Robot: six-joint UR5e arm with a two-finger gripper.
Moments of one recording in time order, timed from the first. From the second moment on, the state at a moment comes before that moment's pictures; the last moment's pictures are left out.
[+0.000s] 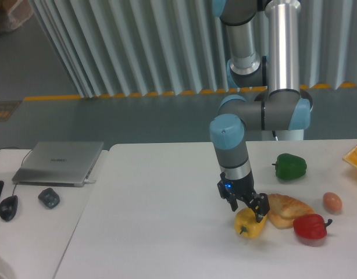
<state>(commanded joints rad) 2.09 -1.99 -1.60 -1.02 1.69 0.52</state>
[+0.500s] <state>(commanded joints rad) 2.19 -1.88 -1.58 -1.07 1.69 0.71</state>
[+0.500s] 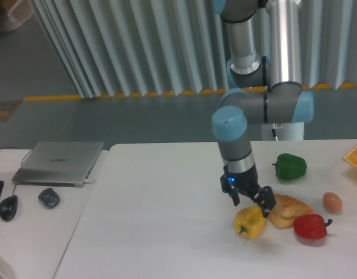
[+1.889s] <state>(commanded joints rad) 2.25 -1.61 -1.58 -1.51 1.60 1.11</state>
